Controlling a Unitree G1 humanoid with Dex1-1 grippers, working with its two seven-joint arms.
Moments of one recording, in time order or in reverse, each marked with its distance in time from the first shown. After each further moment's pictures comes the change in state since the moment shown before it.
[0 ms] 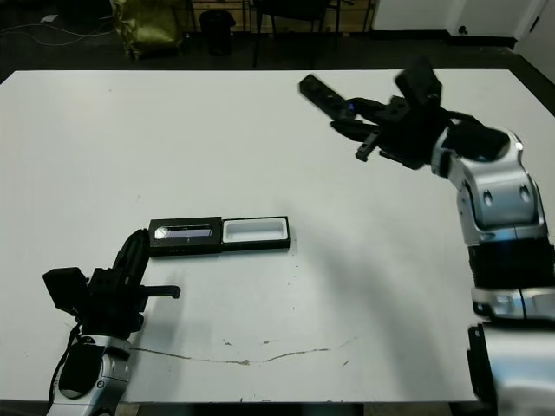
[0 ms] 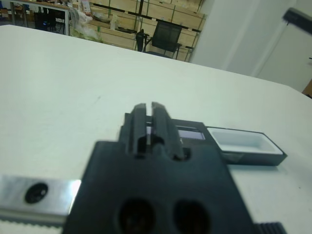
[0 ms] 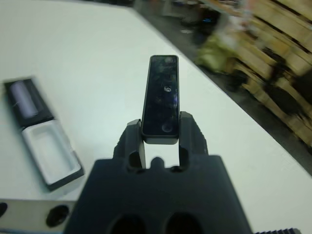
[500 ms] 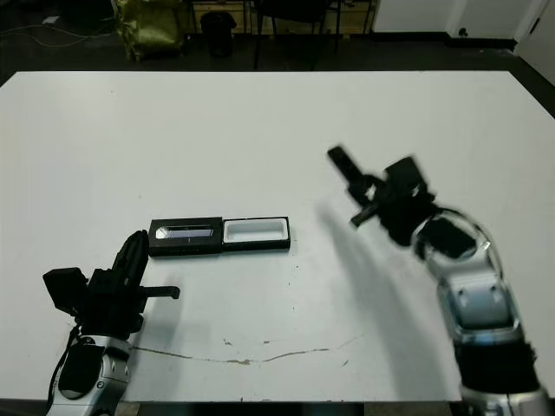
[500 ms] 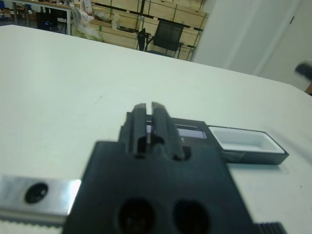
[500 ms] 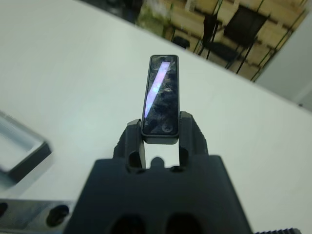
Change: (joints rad) left arm 0.002 0.001 -0.005 -0.008 0.010 0.016 0.009; right arm 0.425 0.069 -0.180 -0.360 0.002 0.175 -0.486
